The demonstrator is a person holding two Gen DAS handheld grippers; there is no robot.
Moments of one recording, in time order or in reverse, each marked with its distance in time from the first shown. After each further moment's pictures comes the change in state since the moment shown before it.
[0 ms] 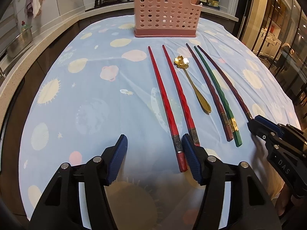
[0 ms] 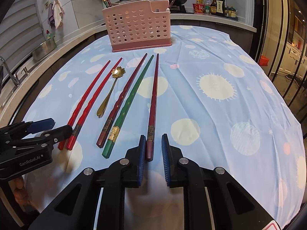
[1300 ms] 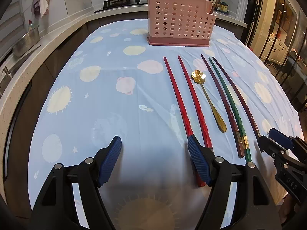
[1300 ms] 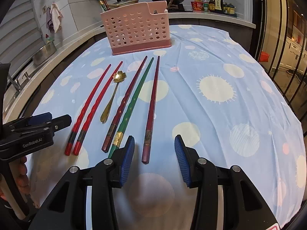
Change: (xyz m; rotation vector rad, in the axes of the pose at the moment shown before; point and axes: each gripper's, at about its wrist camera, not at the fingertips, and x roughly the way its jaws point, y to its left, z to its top) left arm -0.001 0.020 0.019 -0.037 -0.015 0.044; right arm -0.005 -0.001 0.008 0.033 0.013 0.023
